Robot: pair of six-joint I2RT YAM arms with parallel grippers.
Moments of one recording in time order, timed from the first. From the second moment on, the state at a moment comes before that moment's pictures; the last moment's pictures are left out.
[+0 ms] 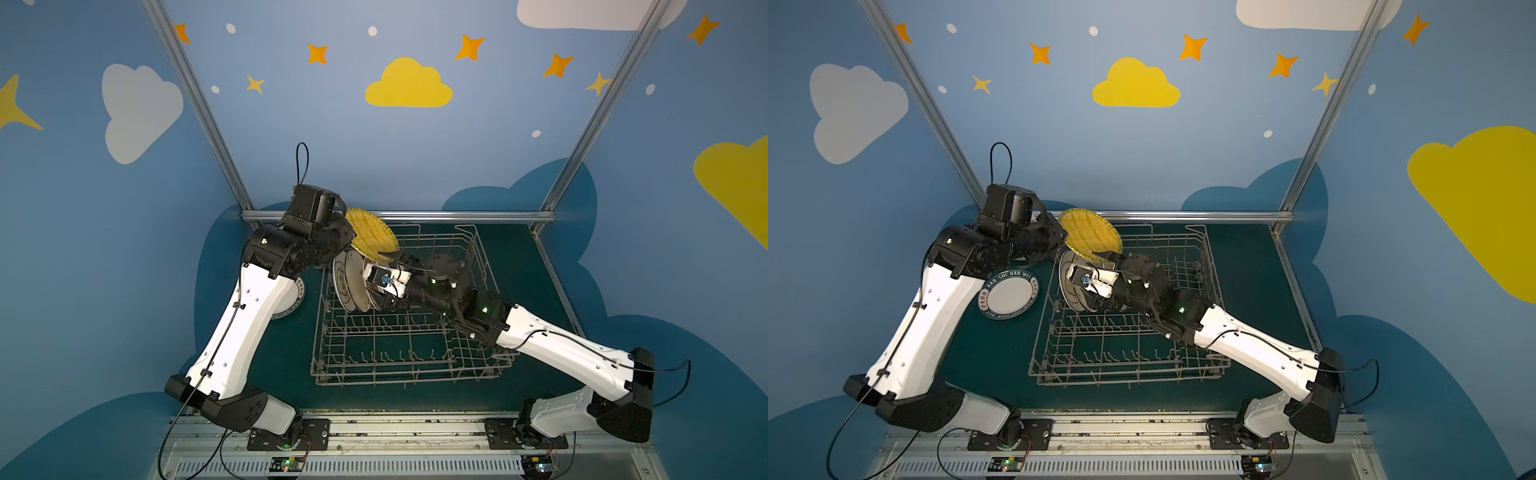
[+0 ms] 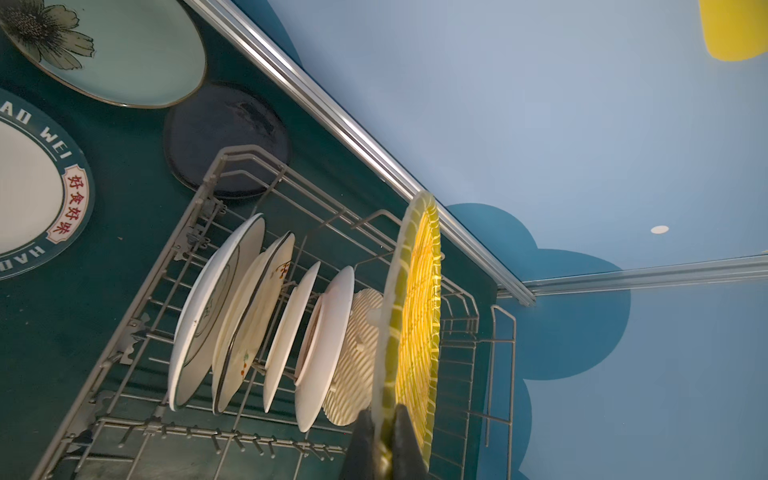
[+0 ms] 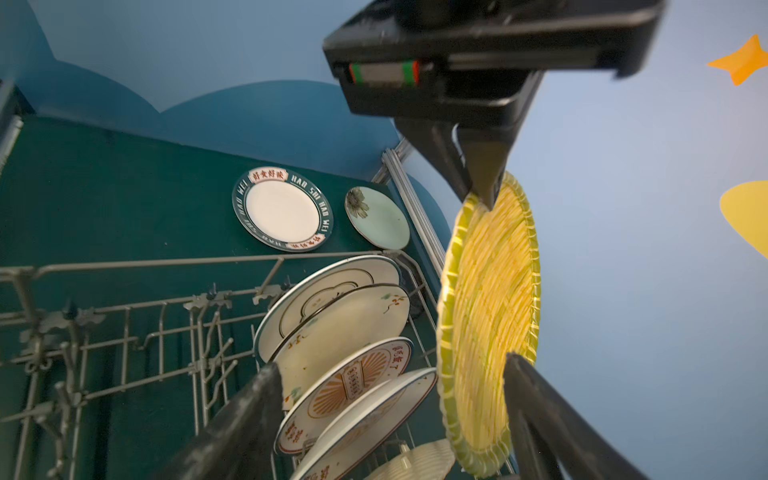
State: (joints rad) left arm -0.43 1.48 1.97 -1.14 -0.08 -1.02; right arm 1.08 1.42 1.36 -0.19 0.12 -0.63
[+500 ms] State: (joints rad) left arm -0.44 1.42 1.97 -1.14 -0.12 -1.04; right arm 1.09 1.52 1.43 -0.12 0.31 -0.71
